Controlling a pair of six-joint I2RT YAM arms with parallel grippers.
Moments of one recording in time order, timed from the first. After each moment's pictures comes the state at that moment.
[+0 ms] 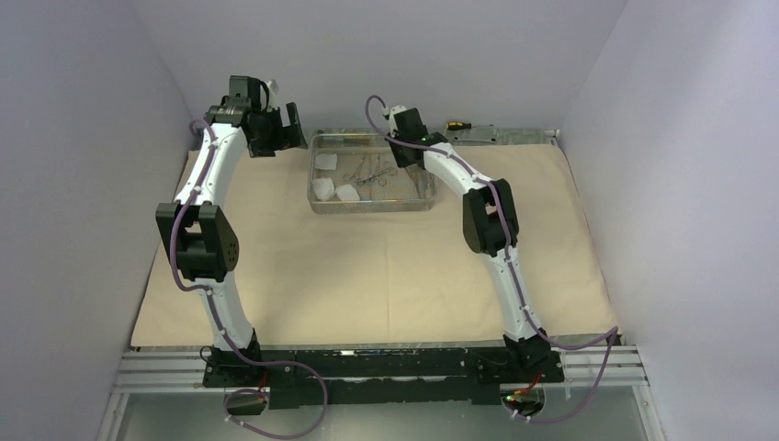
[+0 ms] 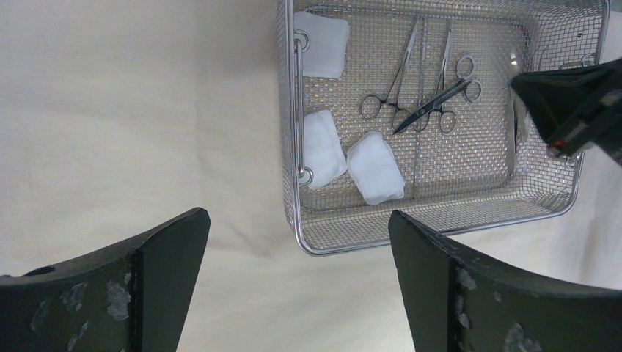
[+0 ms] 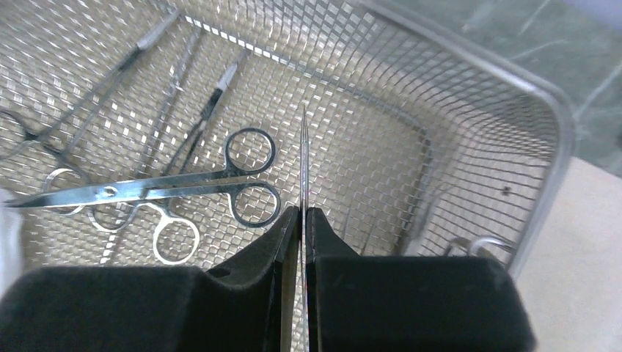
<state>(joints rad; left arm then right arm) -0.05 1.94 1.93 -0.83 0.21 -0.25 0.44 2.49 2.19 -0.47 0.07 -0.05</state>
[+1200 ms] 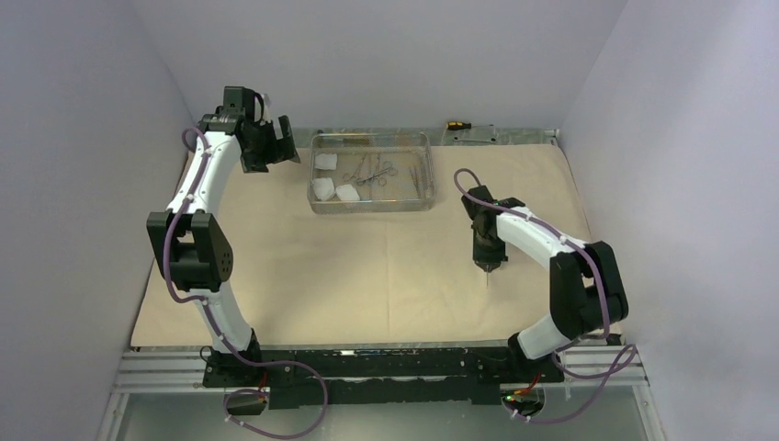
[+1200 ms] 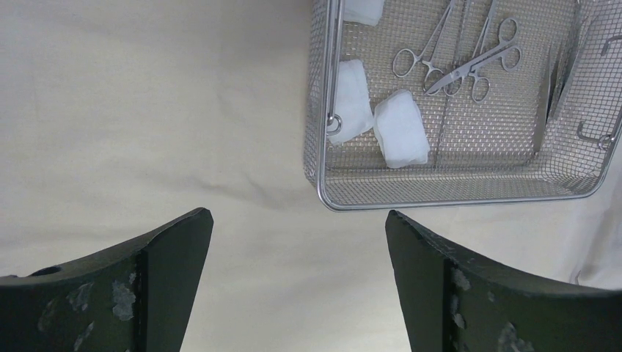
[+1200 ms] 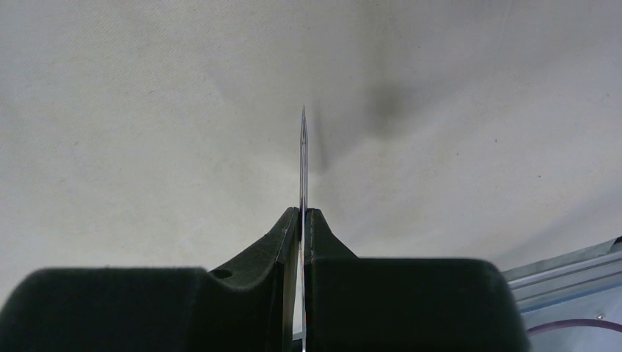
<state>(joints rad) -0.03 1.85 1.80 -0.88 0.18 -0.28 0.33 1.51 0.94 -0.86 0.28 0.46</state>
